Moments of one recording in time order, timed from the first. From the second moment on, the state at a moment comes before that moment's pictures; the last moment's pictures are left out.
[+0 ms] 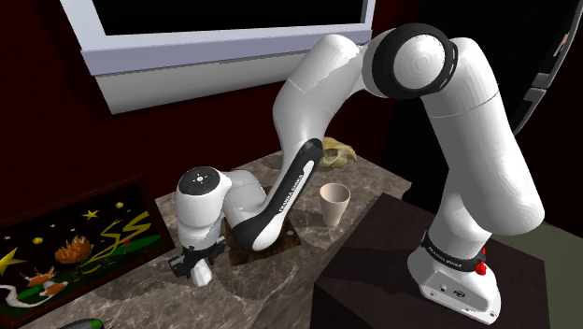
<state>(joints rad) 0.35 0.60 0.37 -1.96 -0.73 2.69 1.43</state>
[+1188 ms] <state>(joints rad) 0.31 0.51 0.44 -1.98 -0.65 2.62 1.37</state>
